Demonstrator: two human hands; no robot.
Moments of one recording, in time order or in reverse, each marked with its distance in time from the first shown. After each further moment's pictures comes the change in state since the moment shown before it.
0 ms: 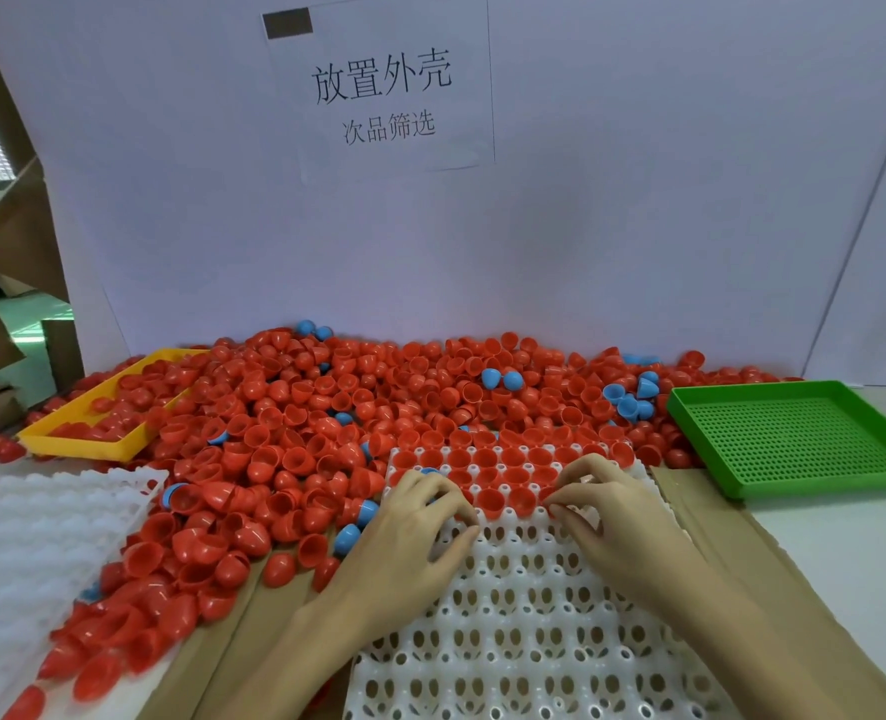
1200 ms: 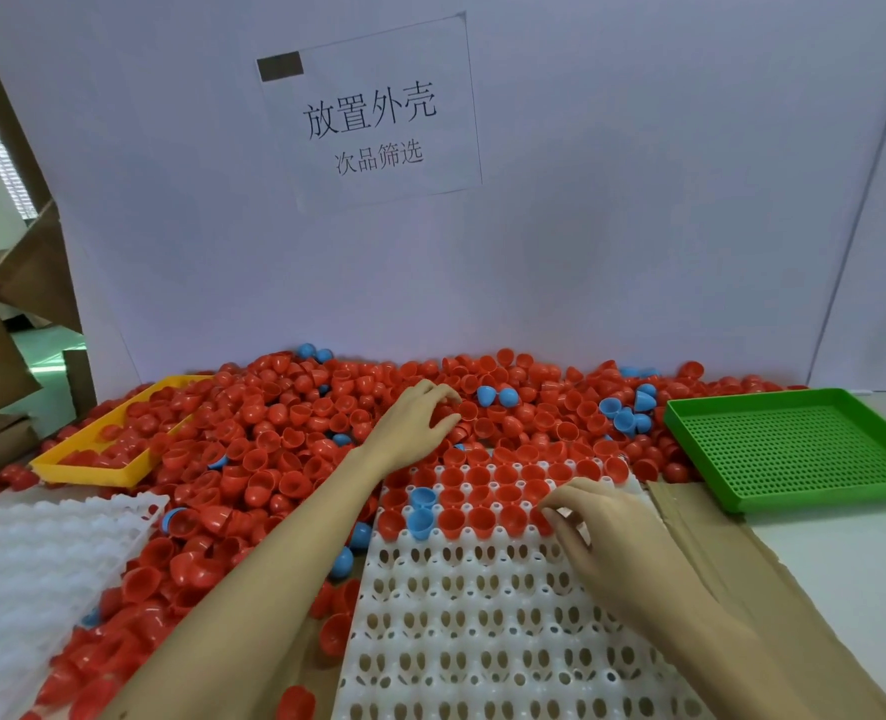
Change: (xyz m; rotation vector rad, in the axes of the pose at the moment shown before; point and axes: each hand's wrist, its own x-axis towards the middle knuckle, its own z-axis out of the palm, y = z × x) left_hand 0.154 -0.091 0.004 0.154 -0.064 -0.133; right_hand -0.004 -0.007 -0.008 -0.020 0.071 -0.015
